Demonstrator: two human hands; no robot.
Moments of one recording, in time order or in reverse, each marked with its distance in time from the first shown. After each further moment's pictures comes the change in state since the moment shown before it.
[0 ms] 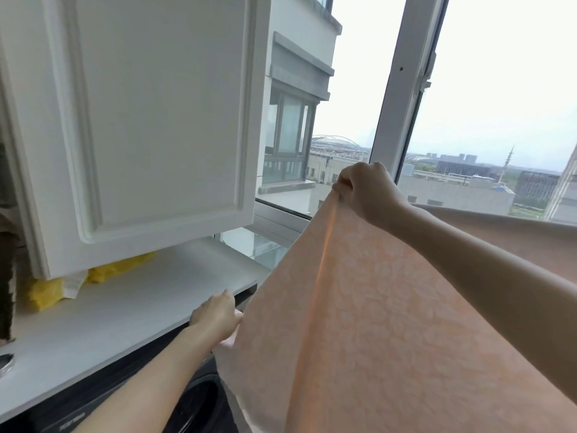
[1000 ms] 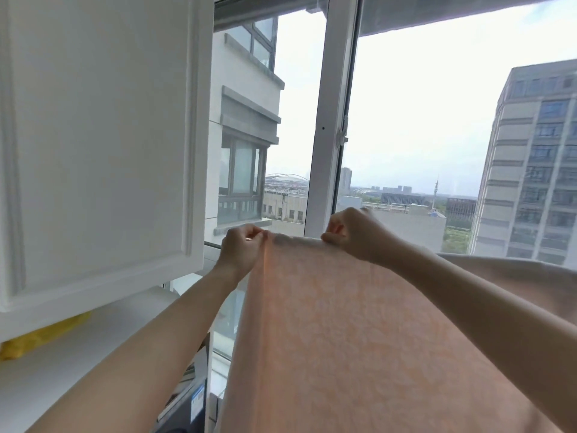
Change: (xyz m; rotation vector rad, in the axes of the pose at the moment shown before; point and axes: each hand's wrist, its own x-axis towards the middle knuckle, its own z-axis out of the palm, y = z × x) left_hand 0.004 0.179 -0.132 -0.941 0.305 0.416; right_hand -0.054 0.048 -0.082 0.049 -0.162 0.076
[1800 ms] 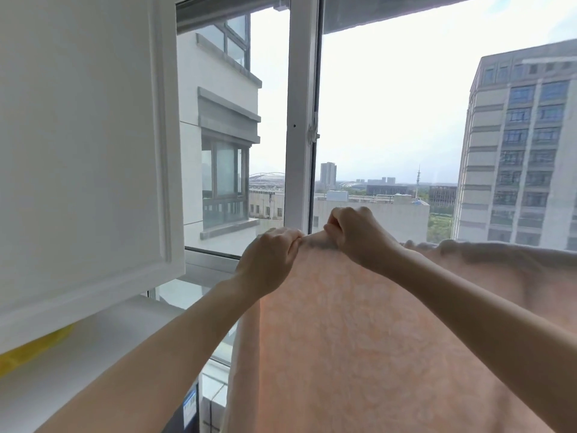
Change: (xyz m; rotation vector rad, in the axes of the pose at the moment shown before) left_hand -0.039 0.045 0.056 0.530 -0.186 0.648; right_hand -0.039 0.017 -0.015 -0.043 0.165 0.133
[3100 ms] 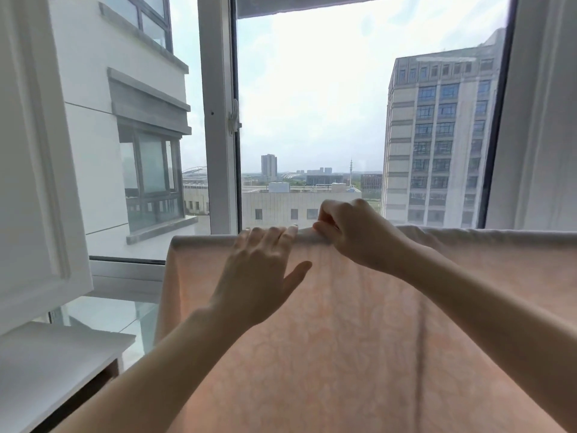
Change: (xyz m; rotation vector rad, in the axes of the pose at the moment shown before) left_hand -0.001 0.100 0.039 0.225 -0.020 0.201; right_hand -0.063 0.064 -0.071 -0.151 0.017 -0.004
